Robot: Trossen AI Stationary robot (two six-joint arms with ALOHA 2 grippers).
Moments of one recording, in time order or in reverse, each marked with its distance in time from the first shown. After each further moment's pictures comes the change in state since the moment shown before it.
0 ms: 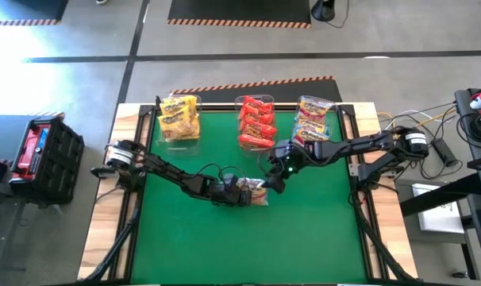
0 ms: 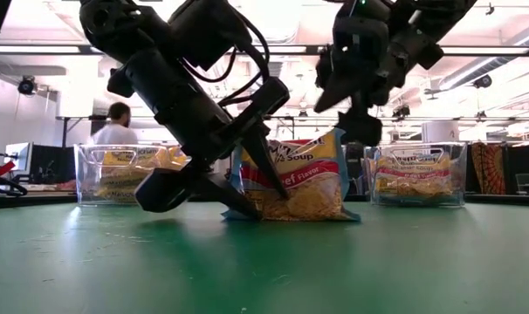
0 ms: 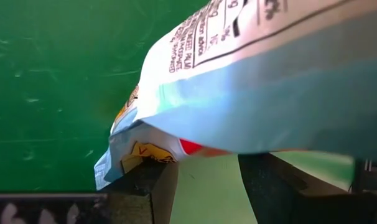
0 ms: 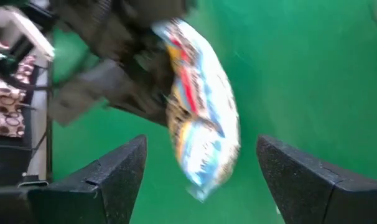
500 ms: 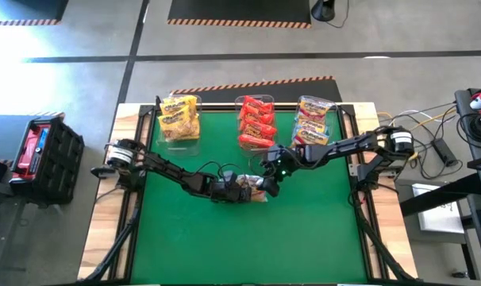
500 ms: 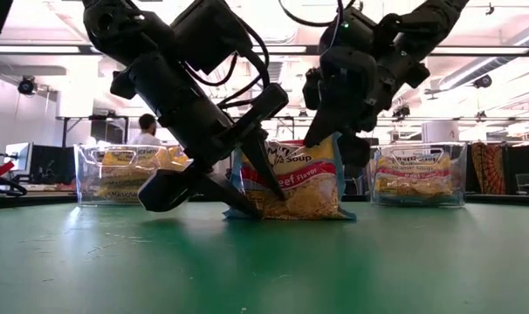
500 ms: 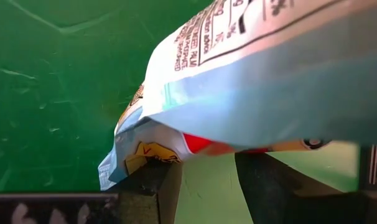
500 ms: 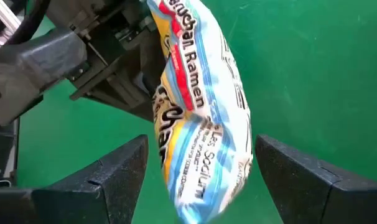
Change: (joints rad) left arm 0.024 0.000 -0.005 -0.005 -0.025 0.008; right arm 0.001 0.143 0.020 0.082 0.002 -0.074
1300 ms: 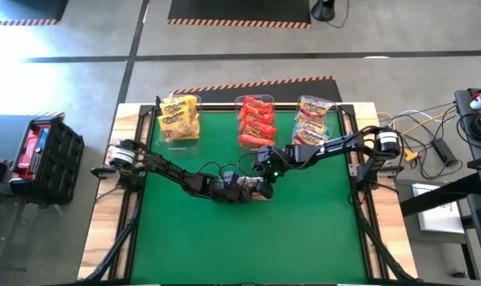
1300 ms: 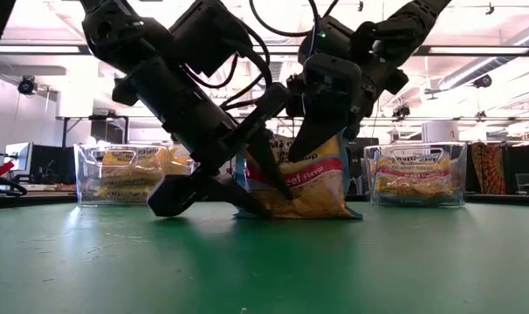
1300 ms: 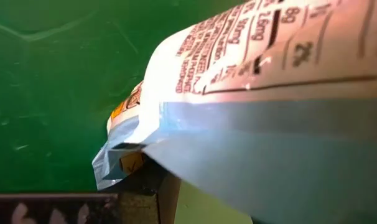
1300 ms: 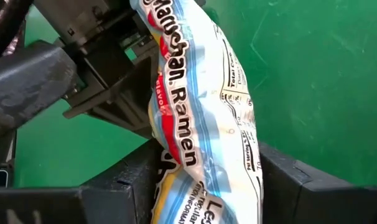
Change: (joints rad) left arm 0.002 0.001 -0.005 0.098 -0.016 0.031; right arm 0.009 0.128 0.117 -0.034 -0.071 -0.068
